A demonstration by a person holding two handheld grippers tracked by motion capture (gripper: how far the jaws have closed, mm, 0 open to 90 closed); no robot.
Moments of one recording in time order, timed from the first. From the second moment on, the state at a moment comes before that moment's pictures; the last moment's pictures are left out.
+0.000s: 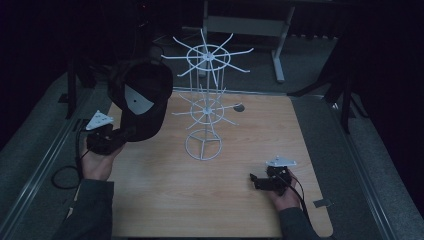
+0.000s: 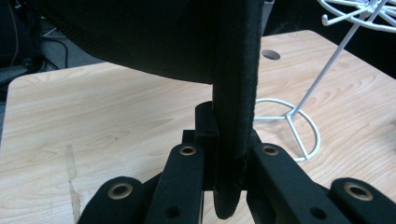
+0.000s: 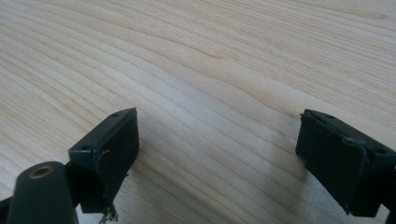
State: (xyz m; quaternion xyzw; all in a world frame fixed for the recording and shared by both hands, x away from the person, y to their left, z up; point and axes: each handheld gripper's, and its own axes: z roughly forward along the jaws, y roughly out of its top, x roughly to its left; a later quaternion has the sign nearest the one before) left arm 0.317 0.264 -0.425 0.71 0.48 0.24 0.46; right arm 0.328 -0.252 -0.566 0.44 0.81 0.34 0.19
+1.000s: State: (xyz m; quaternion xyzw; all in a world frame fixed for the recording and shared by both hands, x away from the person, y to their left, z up) left arm 0.312 0.265 -0.402 0.69 0.48 0.27 0.47; right arm 0.327 -0.252 -0.566 0.44 0.81 0.34 0.19
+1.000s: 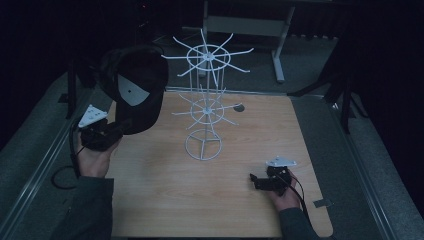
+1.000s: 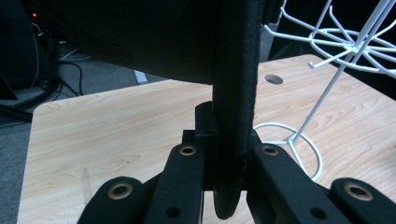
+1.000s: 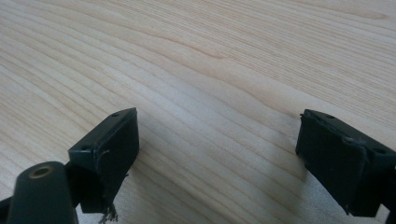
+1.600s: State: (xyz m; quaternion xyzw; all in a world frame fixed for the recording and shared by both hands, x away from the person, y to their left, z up) left arm 0.306 0.256 -0.388 0.68 0.46 0.30 0.48; right arm 0.327 -0.252 -0.566 0.44 0.81 0.34 0.19
